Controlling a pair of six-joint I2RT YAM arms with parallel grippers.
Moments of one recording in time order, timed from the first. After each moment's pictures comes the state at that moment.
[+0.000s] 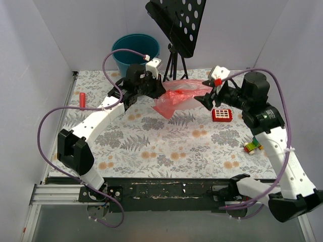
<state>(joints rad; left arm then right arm) -0.55 1.62 1.50 -0.29 0.29 -0.16 0.33 1.10 1.34 -0.46 -0.57 -0.40</state>
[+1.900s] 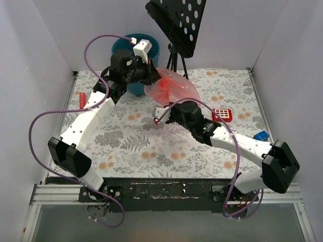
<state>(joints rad) -0.48 1.59 1.72 -0.39 0.37 -0.27 0.88 1.38 0.96 0.16 0.14 -1.00</state>
